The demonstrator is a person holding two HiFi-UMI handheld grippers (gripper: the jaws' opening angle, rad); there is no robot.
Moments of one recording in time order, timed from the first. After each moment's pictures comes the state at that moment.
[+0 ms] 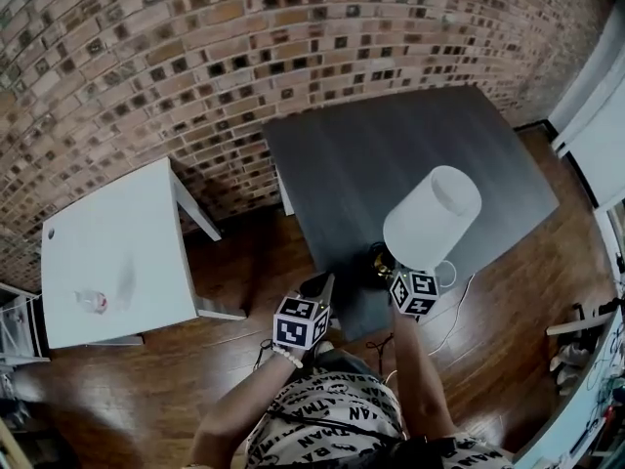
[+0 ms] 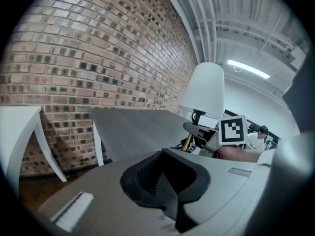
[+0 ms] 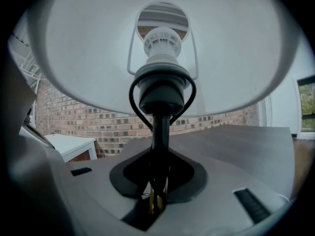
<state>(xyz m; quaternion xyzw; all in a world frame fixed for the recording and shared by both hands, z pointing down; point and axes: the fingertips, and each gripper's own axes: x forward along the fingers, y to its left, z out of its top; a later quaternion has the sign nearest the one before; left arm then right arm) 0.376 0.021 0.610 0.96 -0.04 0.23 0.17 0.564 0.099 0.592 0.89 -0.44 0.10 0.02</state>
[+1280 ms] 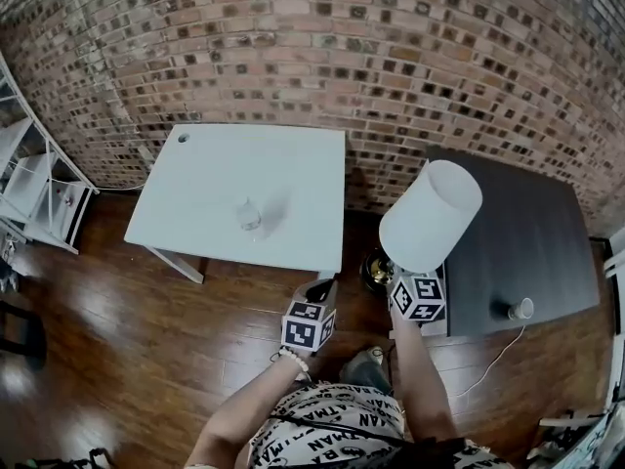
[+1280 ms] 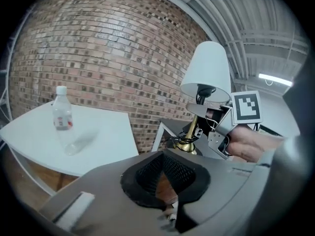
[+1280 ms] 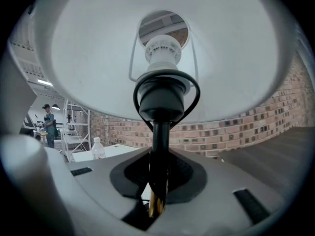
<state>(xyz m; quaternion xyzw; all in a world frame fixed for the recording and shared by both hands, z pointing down) -0.010 -0.125 0.580 0.92 -0.26 0.19 0.21 0.162 -0.146 0.493 0.74 -0.67 0.05 0.02</state>
